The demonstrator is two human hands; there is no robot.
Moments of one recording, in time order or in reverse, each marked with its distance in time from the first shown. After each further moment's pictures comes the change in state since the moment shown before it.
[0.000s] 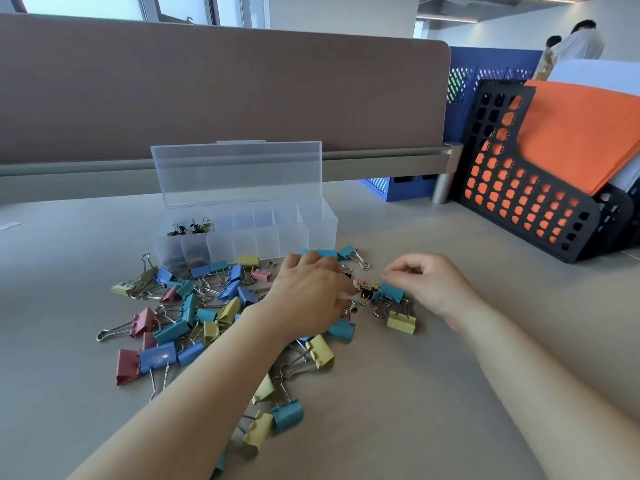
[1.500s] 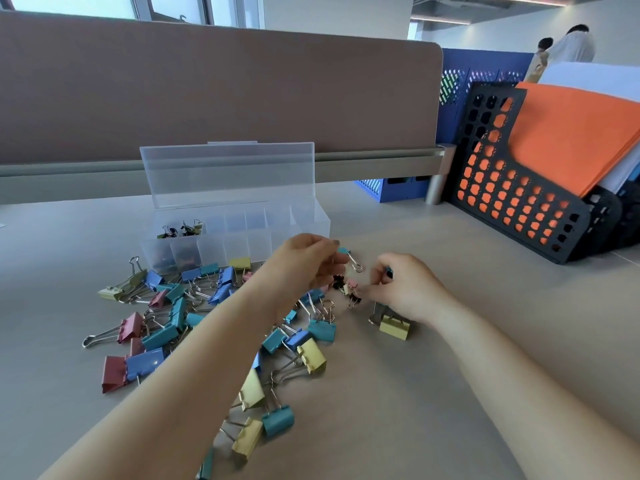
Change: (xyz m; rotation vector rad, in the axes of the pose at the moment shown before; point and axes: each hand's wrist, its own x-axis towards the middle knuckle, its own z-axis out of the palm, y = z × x) left_hand 0.011 0.008 -0.030 -1.523 0.104 -0.474; right_hand 0.005 -0.012 0.014 -0.308 -0.048 -0.094
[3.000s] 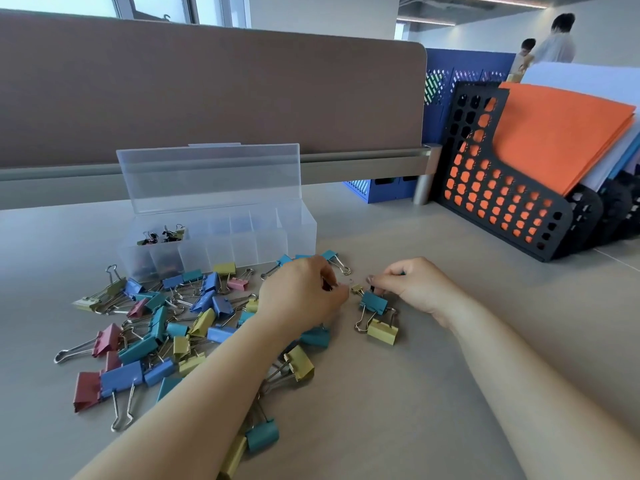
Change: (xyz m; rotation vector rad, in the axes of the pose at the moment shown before) left_hand 0.018 -0.038 0.013 1.063 0.163 0.342; right_hand 0.003 0.019 -0.022 0.221 -0.052 0.222
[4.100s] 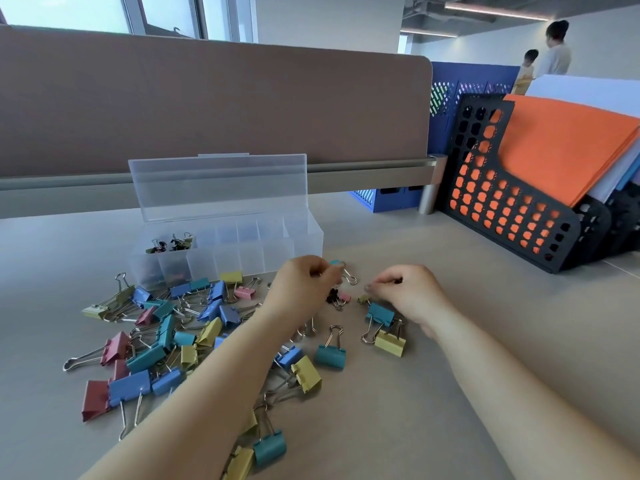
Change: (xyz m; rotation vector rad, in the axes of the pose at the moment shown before) left_hand 0.008 -0.002 -0.011 -0.457 -0.035 -0.229; right_hand 0.012 0.000 0.020 0.042 0.126 -0.020
